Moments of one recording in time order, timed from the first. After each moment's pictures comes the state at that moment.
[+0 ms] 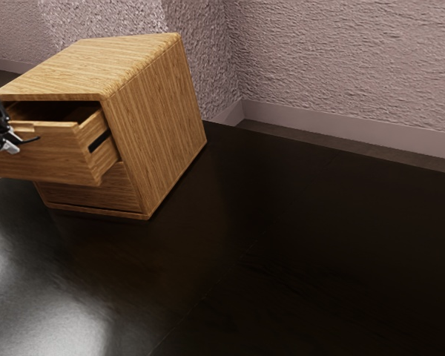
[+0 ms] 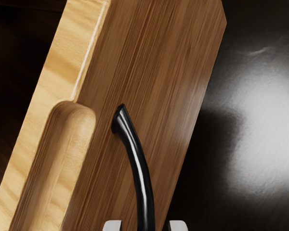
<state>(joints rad) 0.04 -0.06 0.71 -1.59 -0.23 1.90 1.76</state>
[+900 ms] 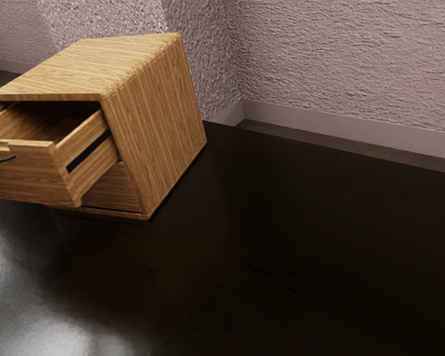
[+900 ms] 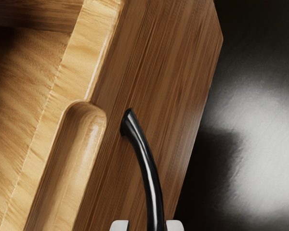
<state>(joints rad) 0.06 -0.27 0.70 -1.76 -0.17 1.88 1.78</state>
